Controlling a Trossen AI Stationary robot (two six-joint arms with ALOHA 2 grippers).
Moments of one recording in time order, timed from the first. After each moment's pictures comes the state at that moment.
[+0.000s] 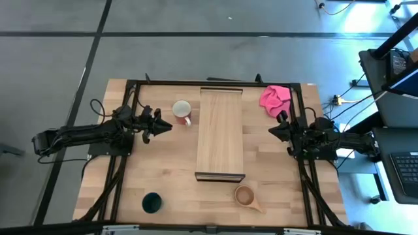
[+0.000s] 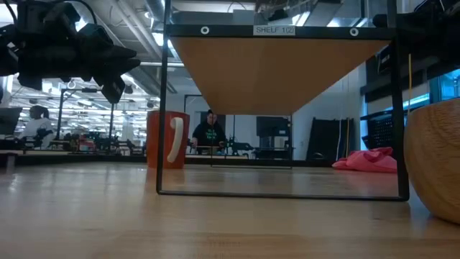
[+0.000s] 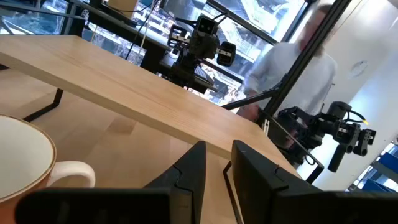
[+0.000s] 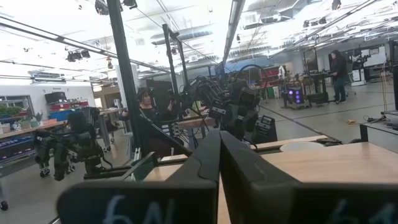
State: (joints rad) left arm 0.47 0.61 0.01 0.67 0.56 -0.51; right arm -0.09 0.00 0.01 0.31 -0.16 0.23
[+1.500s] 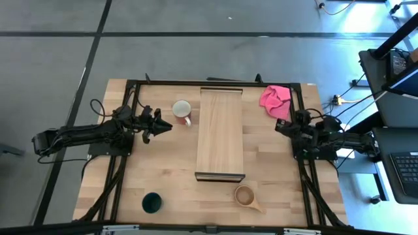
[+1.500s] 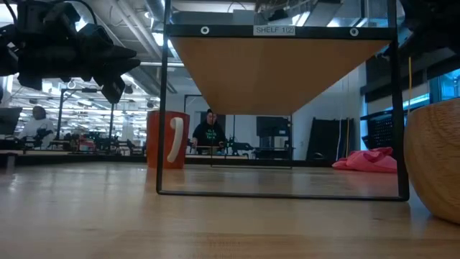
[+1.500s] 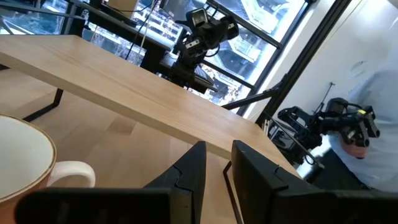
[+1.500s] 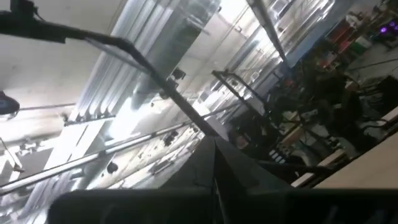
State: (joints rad) left arm 0.47 0.61 0.01 0.67 0.56 -0.51; right arm -0.09 0.00 0.01 0.53 -0.21 1.00
